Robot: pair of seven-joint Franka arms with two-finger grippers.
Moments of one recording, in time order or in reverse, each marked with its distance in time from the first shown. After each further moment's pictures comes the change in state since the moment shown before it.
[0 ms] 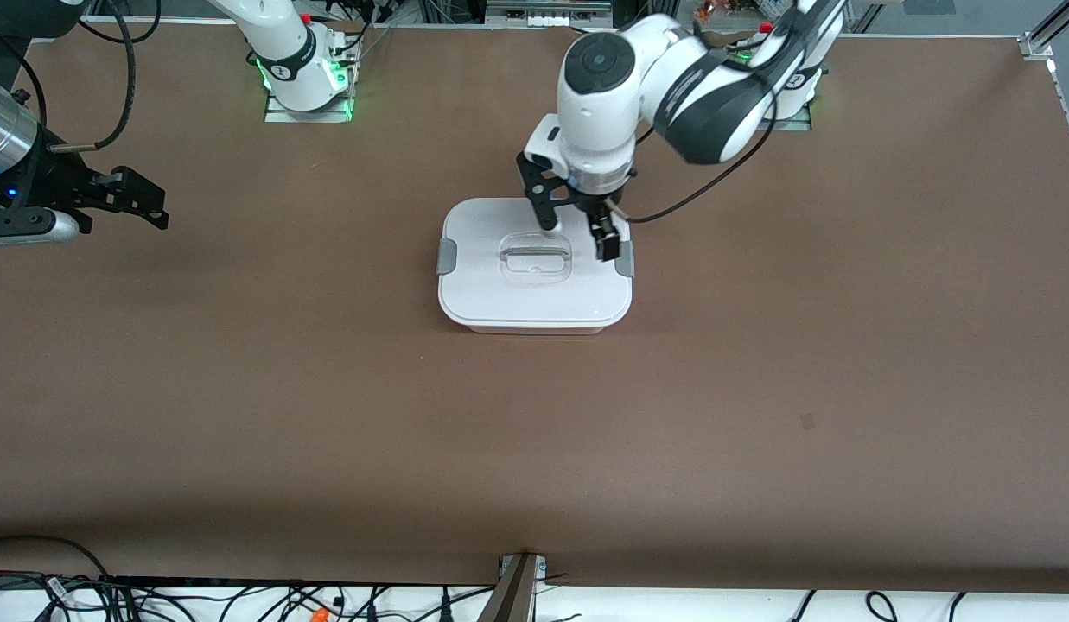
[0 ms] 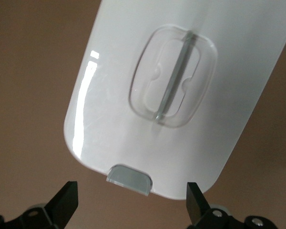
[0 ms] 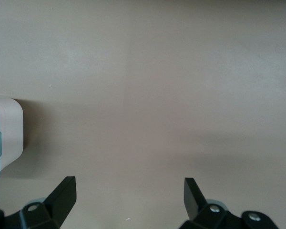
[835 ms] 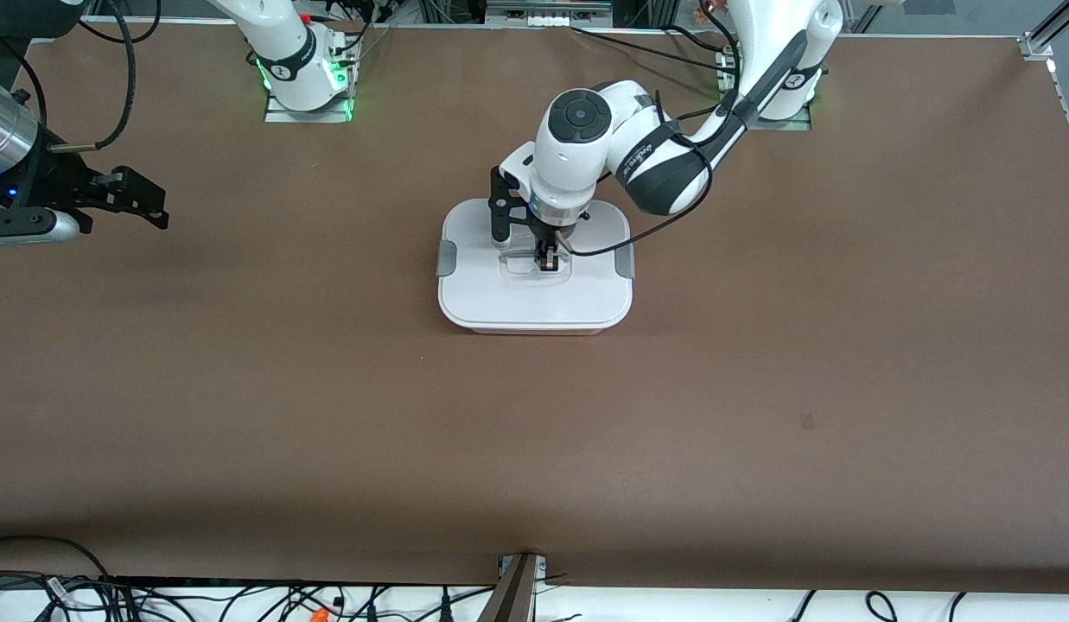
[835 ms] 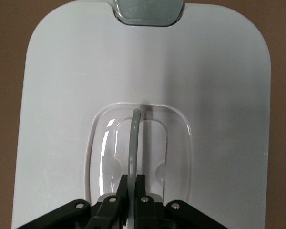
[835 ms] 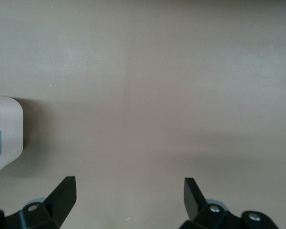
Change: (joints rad) left arm -0.069 0.220 -0.006 -0.026 -0.008 0.383 0.313; right arm 0.000 0.000 0.000 0.000 0.000 -0.001 0.000
